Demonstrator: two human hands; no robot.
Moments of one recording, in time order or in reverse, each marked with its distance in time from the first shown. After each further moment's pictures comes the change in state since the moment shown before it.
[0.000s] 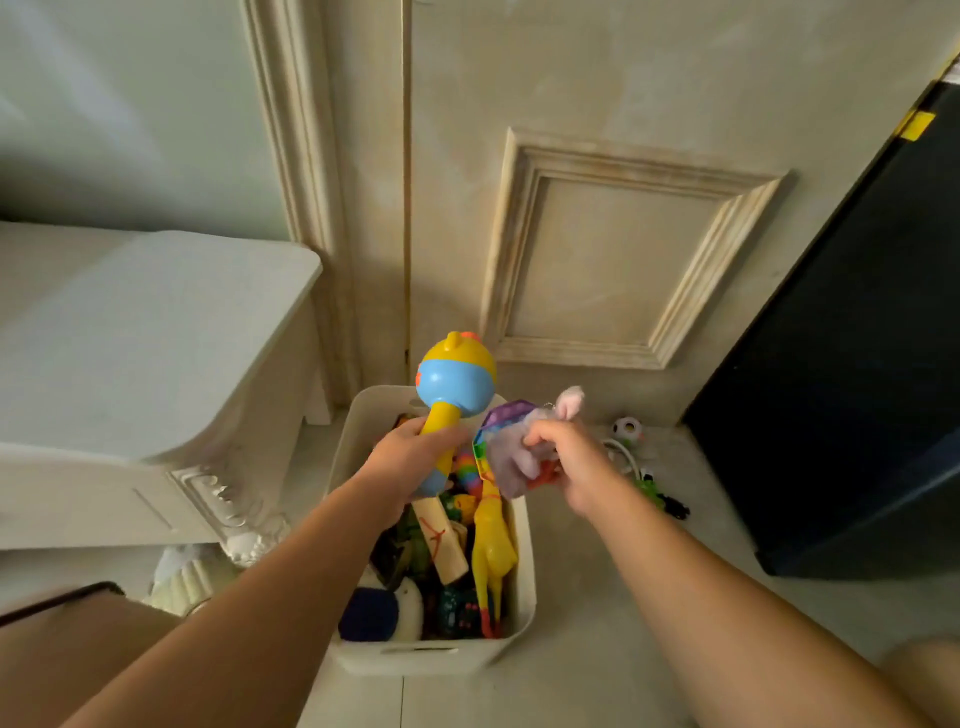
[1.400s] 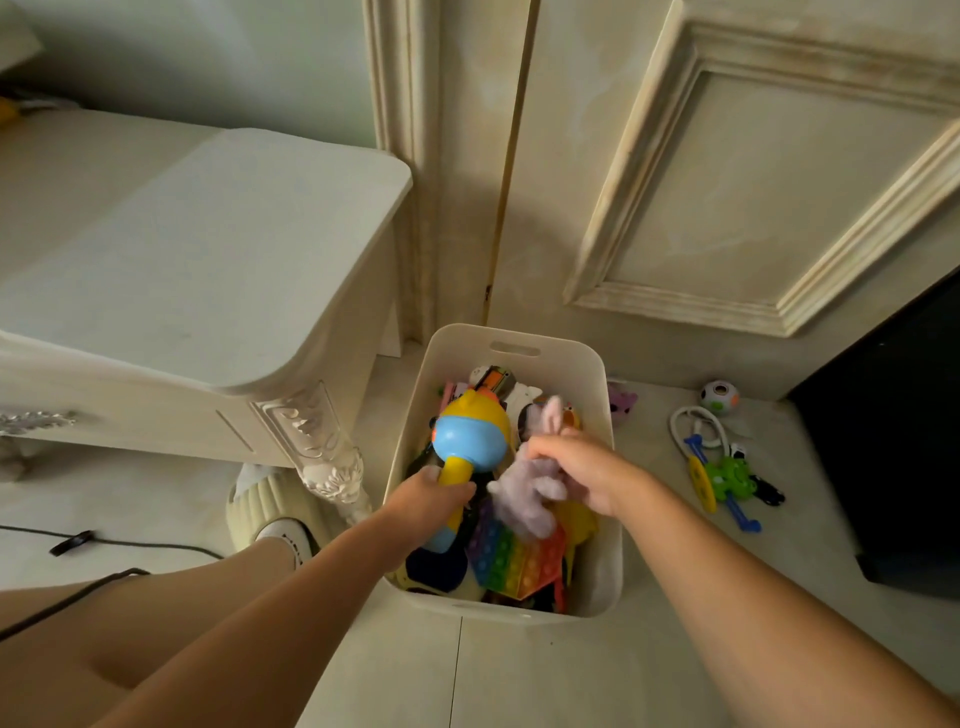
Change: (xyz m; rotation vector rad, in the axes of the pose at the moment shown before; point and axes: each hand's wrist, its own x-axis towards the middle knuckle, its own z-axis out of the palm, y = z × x) left_hand 0.019 -0.115 -0.052 0.326 0.064 -0.244; right_hand 0.025 0.063 0.068 -0.345 -0.340 0.285
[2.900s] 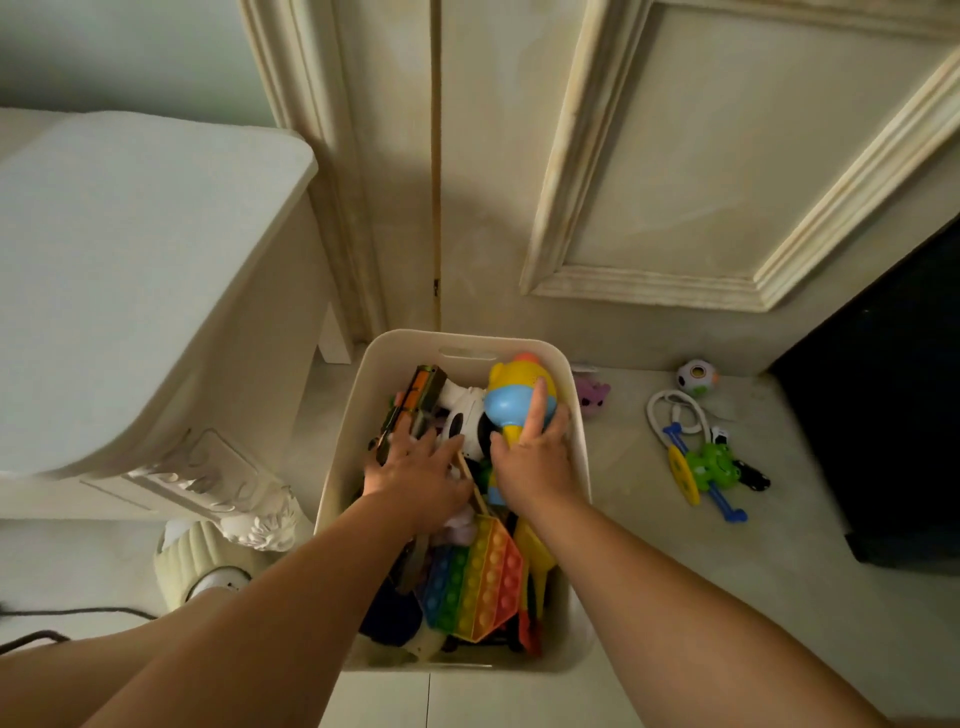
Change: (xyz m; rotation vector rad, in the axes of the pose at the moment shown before) left_hand 0.076 0.045 0.034 0.989 -0.010 0.225; right_hand 0.060 0.020 0.001 -0.646 0.549 -0.196
